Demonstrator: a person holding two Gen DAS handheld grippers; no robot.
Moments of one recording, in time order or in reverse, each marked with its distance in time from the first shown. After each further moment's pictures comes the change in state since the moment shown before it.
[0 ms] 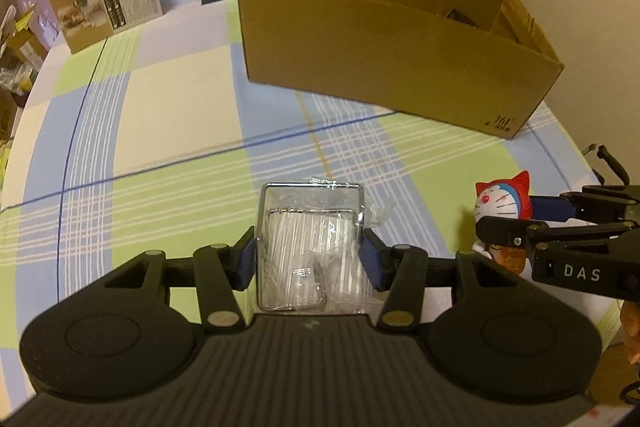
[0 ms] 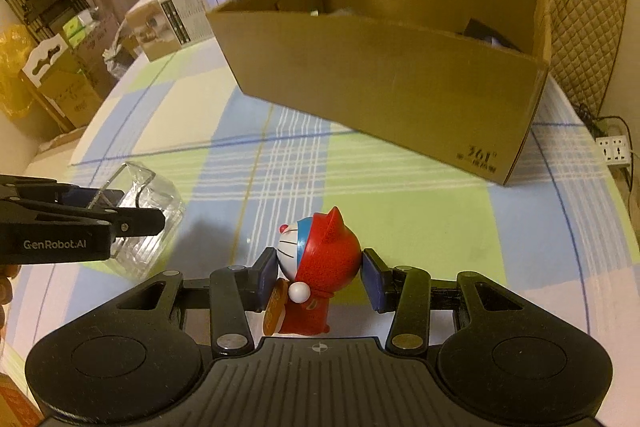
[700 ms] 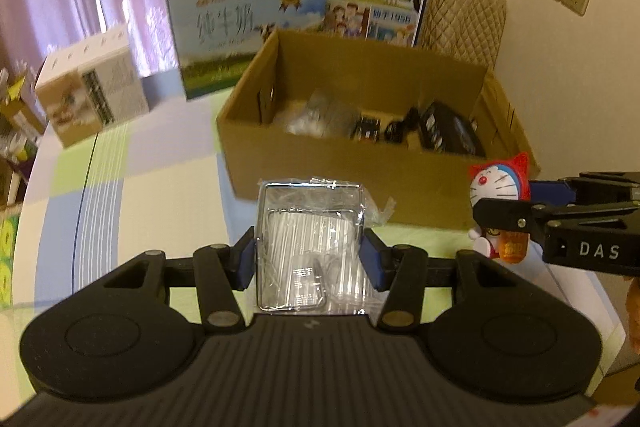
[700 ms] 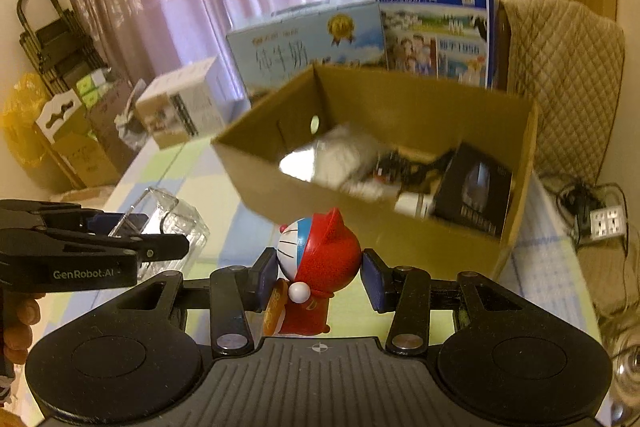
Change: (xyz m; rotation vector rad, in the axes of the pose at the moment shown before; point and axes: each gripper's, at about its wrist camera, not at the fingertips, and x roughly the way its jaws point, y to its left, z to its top) left arm -0.026 -0.016 0.083 0.050 -0.167 -0.020; right arm -0.043 -0.013 0.084 -0.016 -0.190 0.031
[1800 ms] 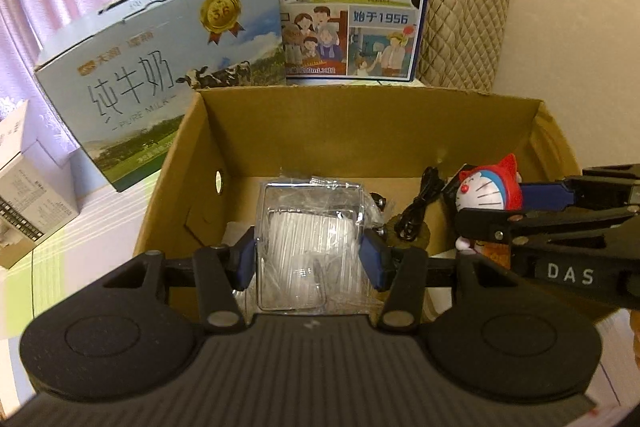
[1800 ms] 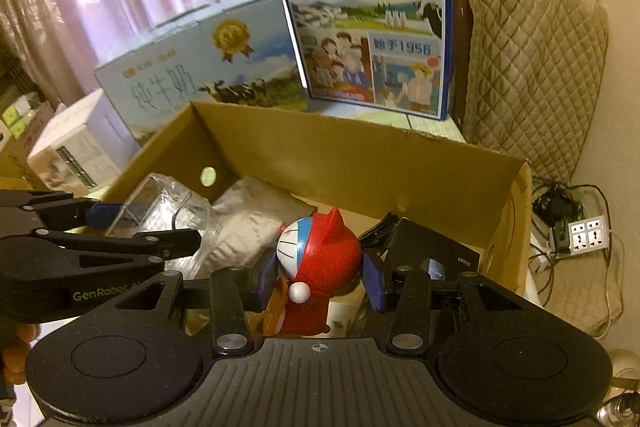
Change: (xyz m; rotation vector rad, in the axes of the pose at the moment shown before) left arm 0.162 -0.031 0.128 0.146 0.070 -0.014; right arm 0.119 -0.092 0.094 0.097 0.075 -0.142
